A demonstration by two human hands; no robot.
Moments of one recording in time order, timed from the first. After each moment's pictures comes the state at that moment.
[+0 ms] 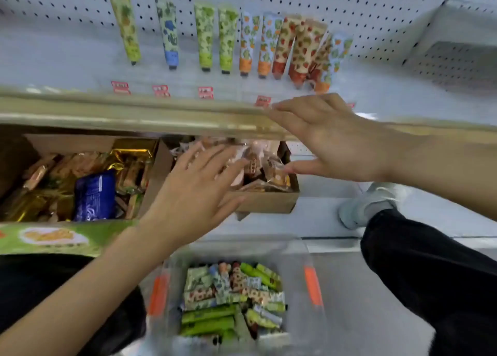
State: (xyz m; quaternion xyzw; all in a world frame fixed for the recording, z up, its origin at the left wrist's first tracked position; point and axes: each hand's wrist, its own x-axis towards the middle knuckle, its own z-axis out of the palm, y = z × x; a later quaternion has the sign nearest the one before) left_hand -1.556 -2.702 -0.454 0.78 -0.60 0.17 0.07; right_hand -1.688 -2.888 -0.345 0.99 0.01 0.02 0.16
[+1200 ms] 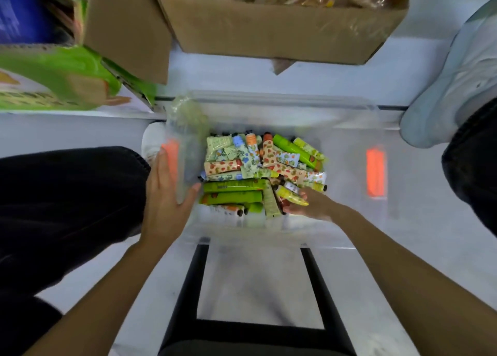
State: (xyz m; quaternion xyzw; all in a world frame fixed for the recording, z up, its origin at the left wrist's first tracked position) left_hand -1.618 -2.582 -0.765 0.92 -0.23 -0.15 0.28; right_hand -1.793 -2.843 -0.839 0.72 -0.37 -0.39 -0.44
